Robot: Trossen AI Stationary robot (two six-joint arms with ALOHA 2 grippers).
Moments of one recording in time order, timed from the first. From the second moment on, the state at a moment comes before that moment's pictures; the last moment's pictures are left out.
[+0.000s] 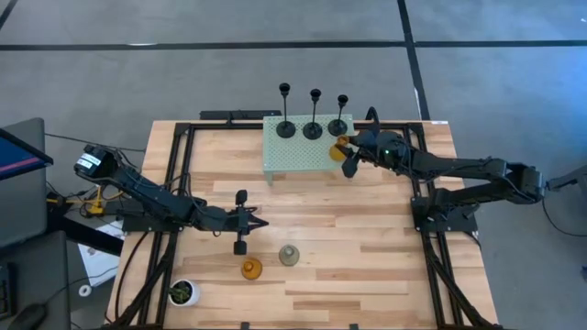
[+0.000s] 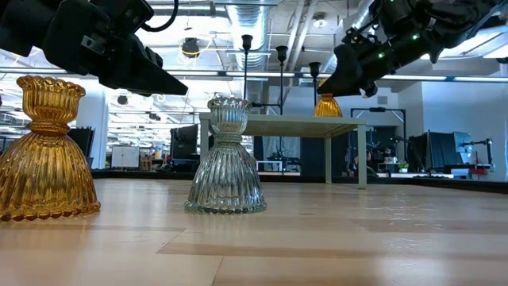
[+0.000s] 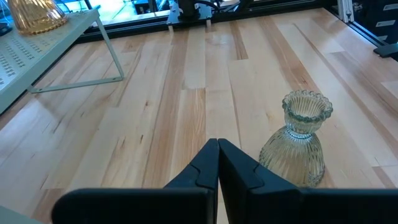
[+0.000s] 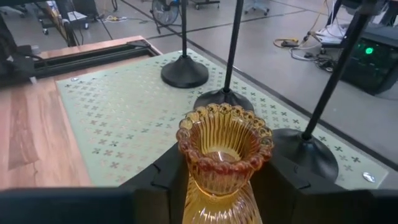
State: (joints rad) left arm -0.39 1.09 0.38 0.49 -0.42 0.04; right arm -0.39 1.12 0.57 0.22 0.21 0.02
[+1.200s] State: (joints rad) left arm -0.39 1.09 0.38 0.49 -0.42 0.04; right arm -0.21 0.93 0.90 -0.28 0.20 0.02
